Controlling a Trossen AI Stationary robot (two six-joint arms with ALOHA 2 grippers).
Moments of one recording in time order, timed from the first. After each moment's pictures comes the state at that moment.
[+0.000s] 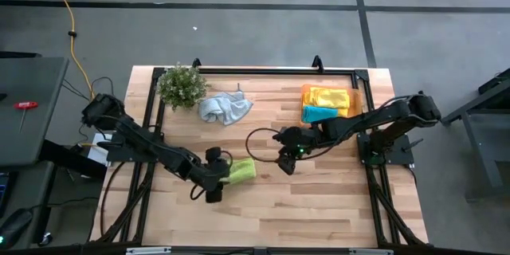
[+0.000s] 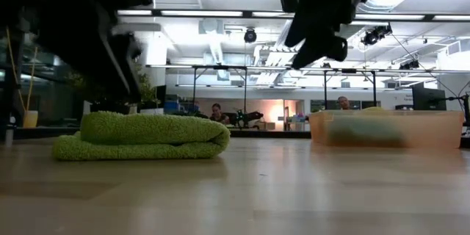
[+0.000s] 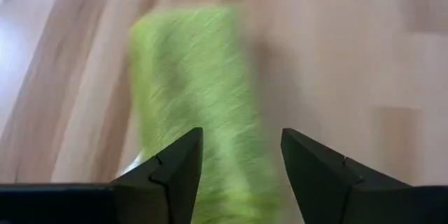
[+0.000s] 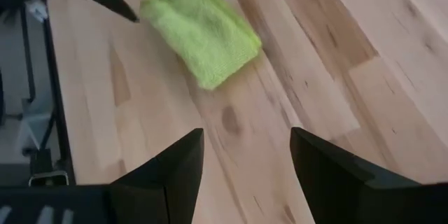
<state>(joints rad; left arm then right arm) -0.39 1.54 0.77 -0.22 -0.34 -0.51 0.16 1.50 1.02 -0.39 -0.04 0.67</state>
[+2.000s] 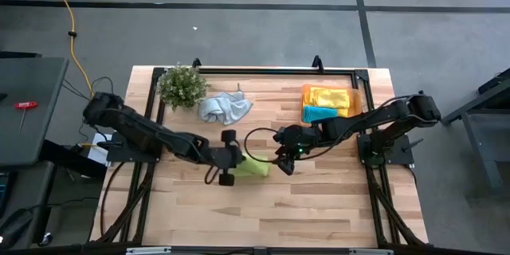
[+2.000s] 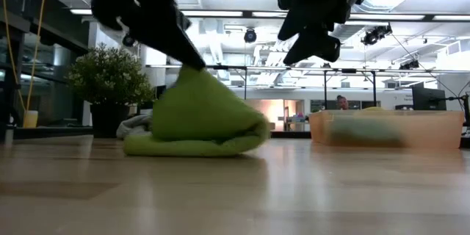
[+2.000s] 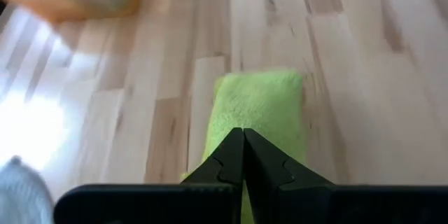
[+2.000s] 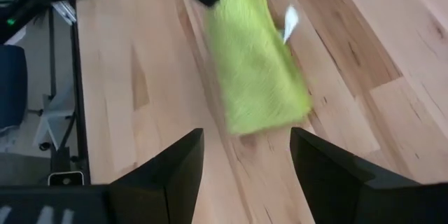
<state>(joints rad) -0.19 1.53 0.86 -0.12 -0.36 -0.07 0.14 1.50 1.00 -0.30 -0.08 0.62</state>
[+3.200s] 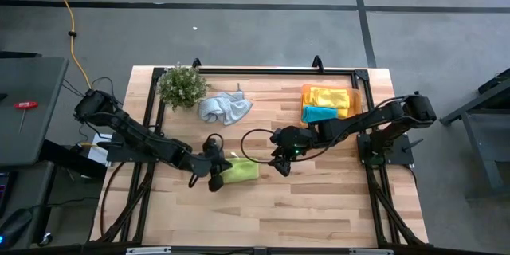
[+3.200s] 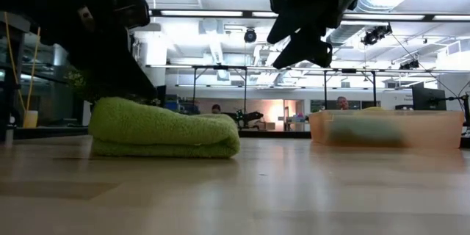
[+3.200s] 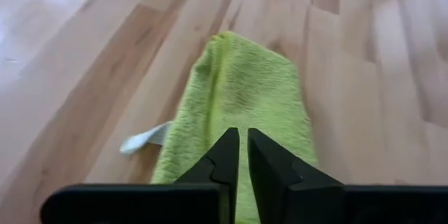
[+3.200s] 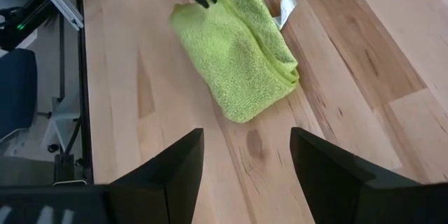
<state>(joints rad) -0.31 1.43 0.54 0.15 -0.41 -0.59 0.14 1.55 1.00 -0.23 -0.09 0.63</state>
